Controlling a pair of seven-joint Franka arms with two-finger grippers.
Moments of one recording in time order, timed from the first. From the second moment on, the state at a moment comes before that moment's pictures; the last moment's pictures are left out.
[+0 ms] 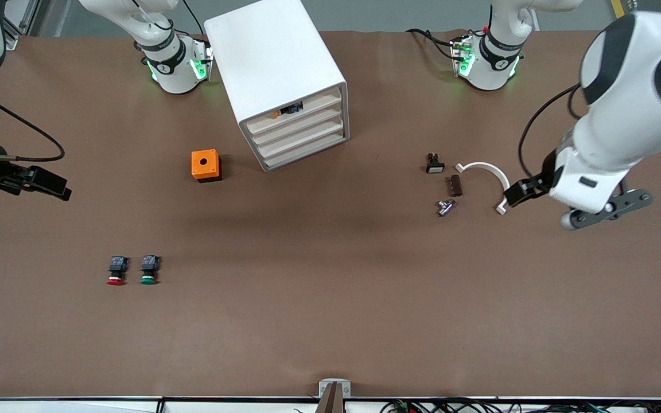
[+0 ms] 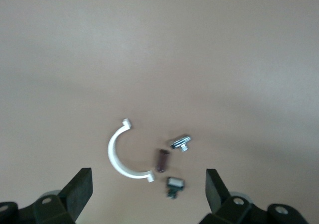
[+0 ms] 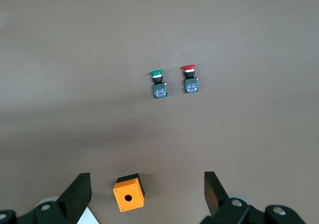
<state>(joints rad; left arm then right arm) -0.20 0.20 -0.03 -1.42 0.05 1.56 -0.46 0.05 0.22 -0.03 -1.31 0.01 1.52 0.15</state>
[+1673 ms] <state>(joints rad) 0.09 -0.11 -0.15 -1.62 0.01 1.48 -0.09 -0.01 0.08 -0.04 -1.50 0.00 1.56 -0.04</state>
